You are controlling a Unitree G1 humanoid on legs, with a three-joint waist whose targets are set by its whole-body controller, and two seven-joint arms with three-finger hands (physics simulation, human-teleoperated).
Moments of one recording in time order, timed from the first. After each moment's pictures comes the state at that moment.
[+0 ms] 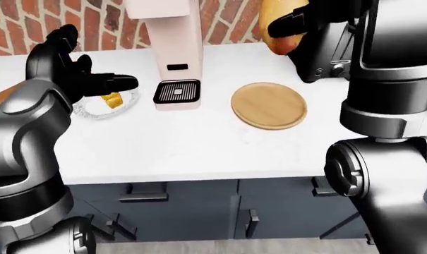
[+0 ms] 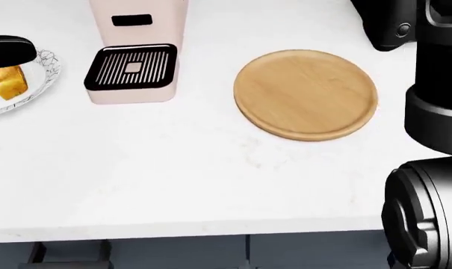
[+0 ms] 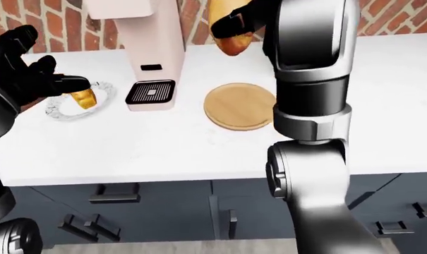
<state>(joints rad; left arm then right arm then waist) -0.81 0.56 0.32 -0.17 -0.36 1.06 0.07 -1.45 -0.31 -0.09 0.24 -0.53 1.13 0.60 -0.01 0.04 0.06</state>
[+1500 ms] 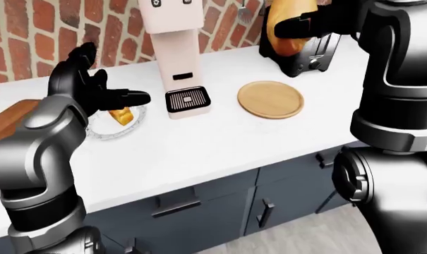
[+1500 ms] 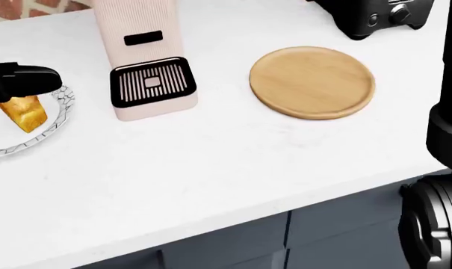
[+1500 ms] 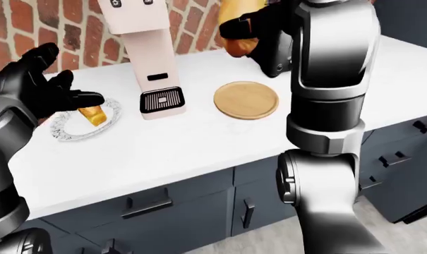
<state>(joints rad) -0.73 0.49 0.31 -0.25 -0.34 1.08 0.06 -1.36 -0.37 -0.11 0.12 -0.23 1.21 0.29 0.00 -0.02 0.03</state>
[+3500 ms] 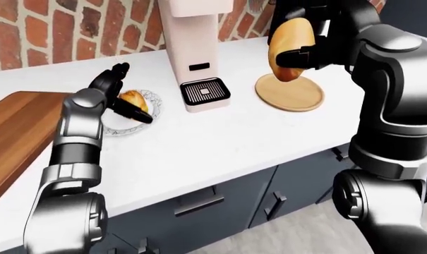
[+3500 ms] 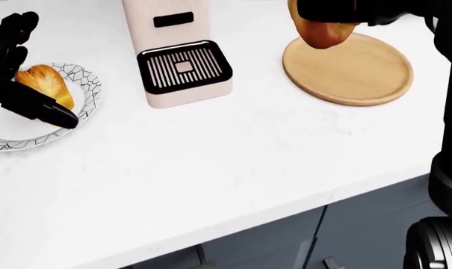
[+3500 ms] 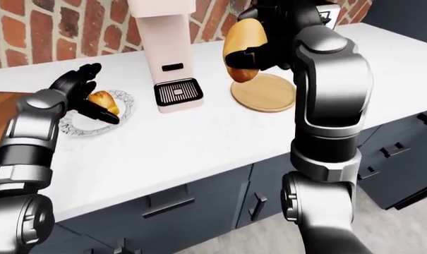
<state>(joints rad) -1.02 0.51 0.13 0.78 0.36 0.35 -0.44 -1.16 -0.38 -0.13 -0.07 -0.11 1.24 0.22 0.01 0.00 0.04</state>
